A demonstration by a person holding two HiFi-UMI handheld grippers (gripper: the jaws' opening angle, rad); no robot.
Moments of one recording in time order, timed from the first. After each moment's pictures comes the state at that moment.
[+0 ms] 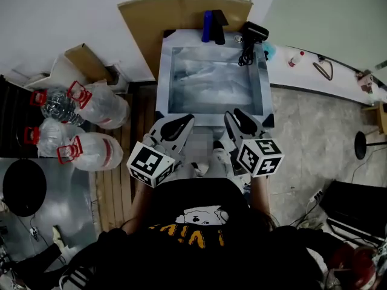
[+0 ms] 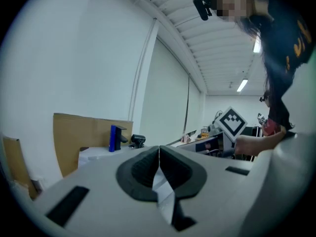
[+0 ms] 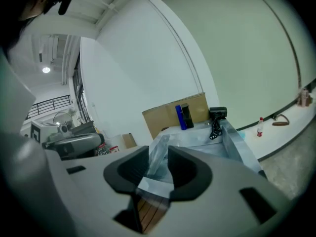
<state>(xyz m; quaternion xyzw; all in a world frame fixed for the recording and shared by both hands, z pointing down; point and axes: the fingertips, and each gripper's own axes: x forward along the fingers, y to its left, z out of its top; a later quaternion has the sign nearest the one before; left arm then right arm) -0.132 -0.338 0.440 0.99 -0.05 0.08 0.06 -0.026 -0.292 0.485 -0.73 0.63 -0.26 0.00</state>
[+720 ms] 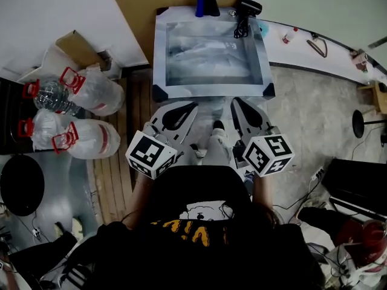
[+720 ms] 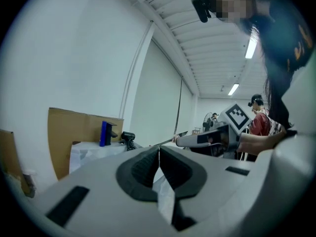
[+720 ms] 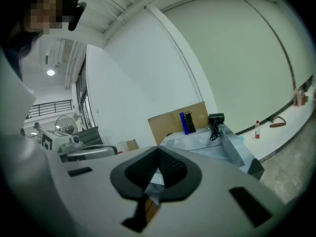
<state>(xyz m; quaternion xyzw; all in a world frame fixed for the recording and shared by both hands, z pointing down) -0.171 -0.284 0.451 1.00 0.00 0.07 0.07 -0.081 -0.234 0.462 -0.75 0.63 -0.21 0.04</state>
